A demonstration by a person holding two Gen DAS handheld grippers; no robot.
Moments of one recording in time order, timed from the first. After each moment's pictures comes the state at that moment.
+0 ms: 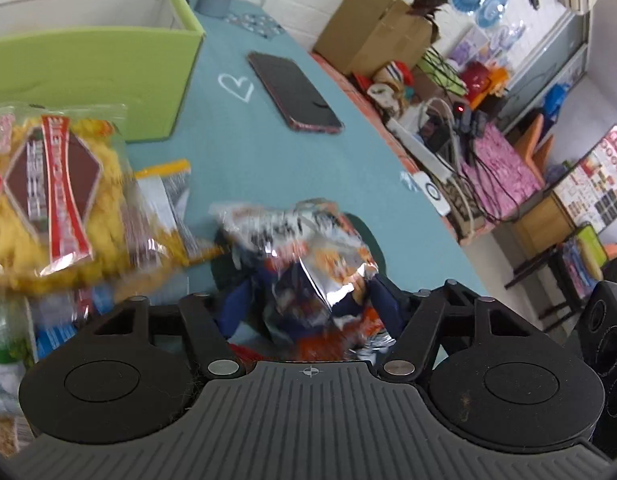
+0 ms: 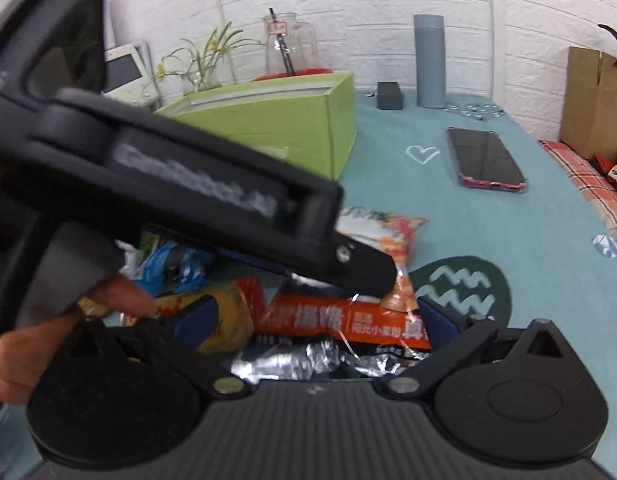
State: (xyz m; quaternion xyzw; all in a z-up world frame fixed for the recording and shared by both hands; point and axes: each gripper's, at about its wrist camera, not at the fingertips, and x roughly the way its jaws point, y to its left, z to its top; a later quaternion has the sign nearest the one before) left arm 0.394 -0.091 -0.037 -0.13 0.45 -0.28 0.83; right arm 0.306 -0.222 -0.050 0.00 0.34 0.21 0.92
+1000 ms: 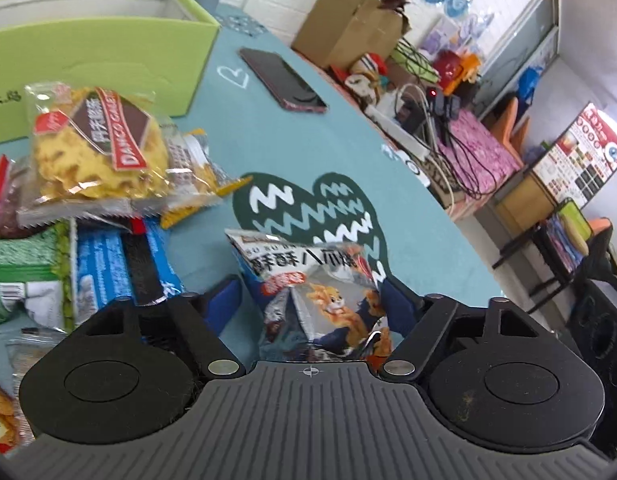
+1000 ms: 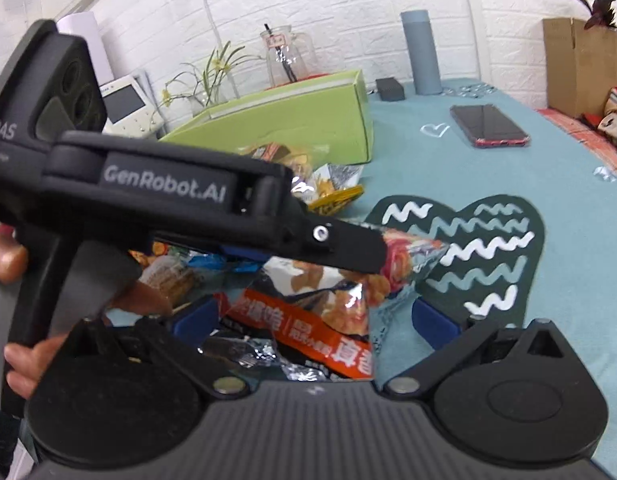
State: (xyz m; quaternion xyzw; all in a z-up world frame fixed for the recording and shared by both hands) left arm 0.350 -0.055 -0.037 -0.11 0.44 -0.32 0.83; right arm 0.252 -0.198 -0.057 0.08 0.33 0.21 0.92
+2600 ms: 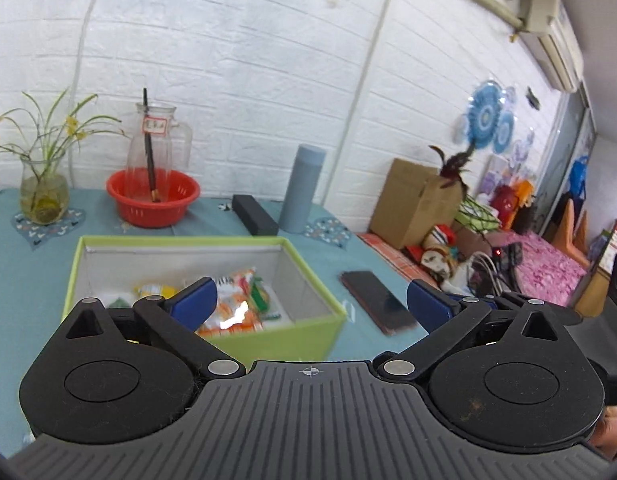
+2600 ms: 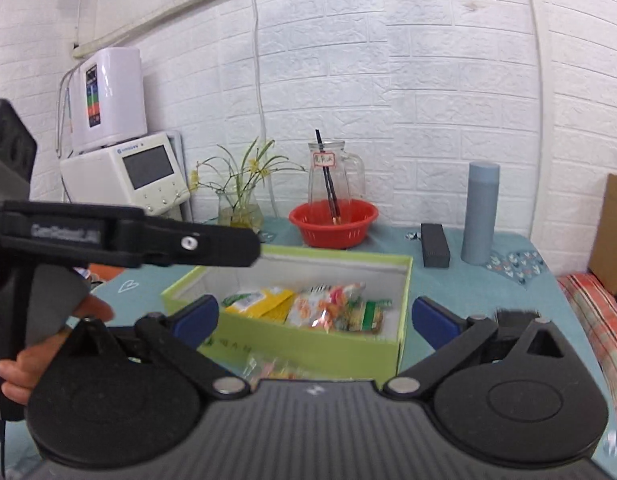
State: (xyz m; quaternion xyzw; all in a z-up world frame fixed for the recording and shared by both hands) left arm 0.369 0.046 0.096 -0.09 0.23 -0.20 0.95; right arm 0.352 -0.163 0.064 0.01 0.22 0.25 0.94
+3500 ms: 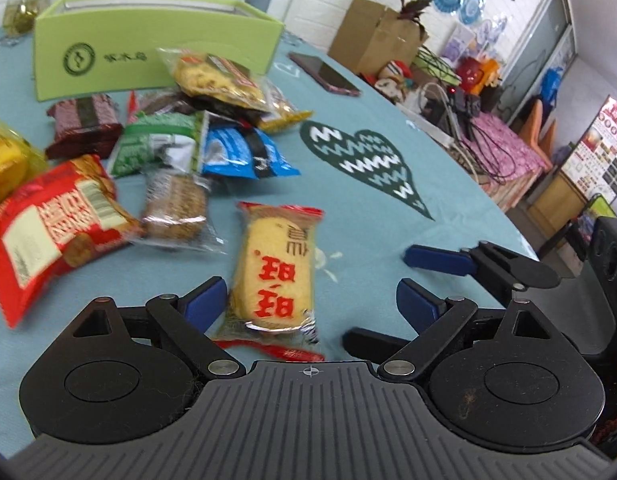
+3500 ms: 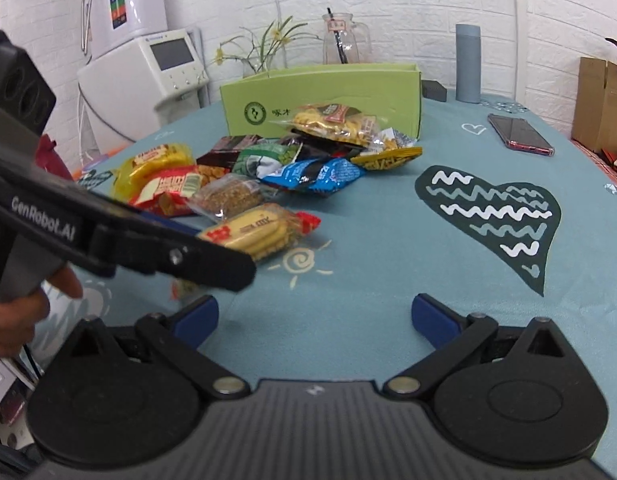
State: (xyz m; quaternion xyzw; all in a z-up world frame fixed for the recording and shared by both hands) left arm 0.233 0.017 -0.041 -0.09 0.41 -0.27 0.87; right arm 0.185 -0.177 -0.065 0.00 0.31 0.23 0.92
